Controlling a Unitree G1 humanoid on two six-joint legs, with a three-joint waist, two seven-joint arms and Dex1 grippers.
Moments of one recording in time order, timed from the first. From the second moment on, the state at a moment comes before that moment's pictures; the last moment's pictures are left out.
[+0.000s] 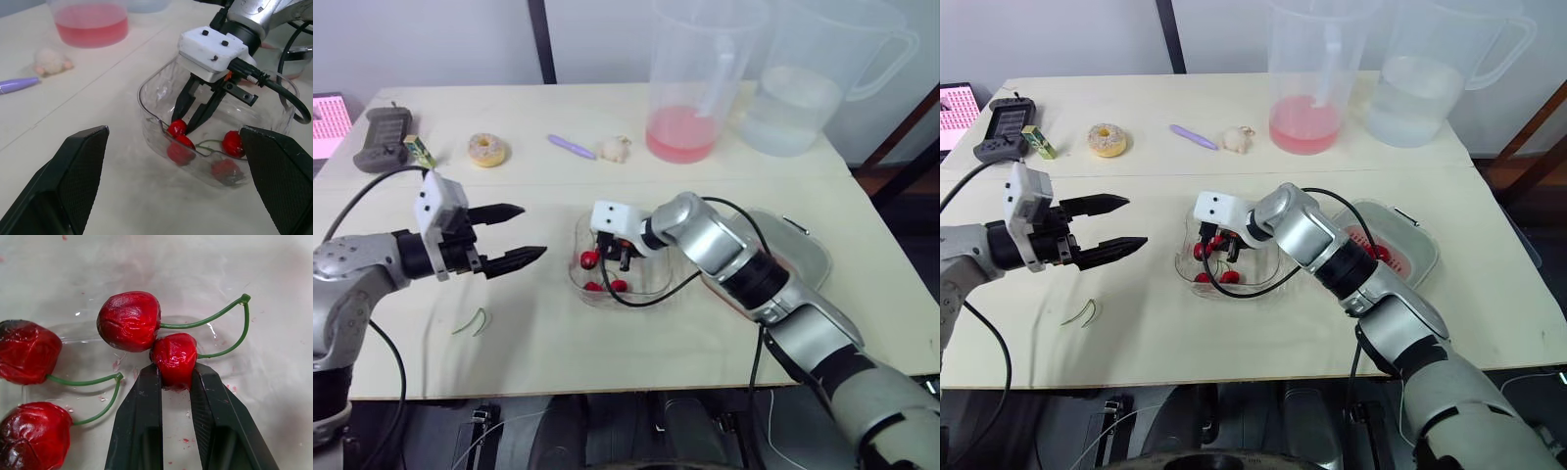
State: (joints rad) left arm -0.23 0.88 0.26 -0.30 -0.67 0.60 -1.00; right arm -0.99 -0.34 0.65 0.18 -0.04 0.80 0.94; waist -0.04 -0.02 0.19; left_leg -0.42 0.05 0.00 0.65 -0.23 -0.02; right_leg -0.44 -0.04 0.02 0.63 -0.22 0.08
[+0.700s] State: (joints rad) left arm -0.62 0.68 0.24 -0.10 -0.79 0.70 -0.90; right arm -0.91 -0.68 0.37 -0.33 -0.07 0.64 0.91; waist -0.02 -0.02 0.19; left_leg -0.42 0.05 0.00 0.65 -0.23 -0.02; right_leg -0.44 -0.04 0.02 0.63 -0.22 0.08
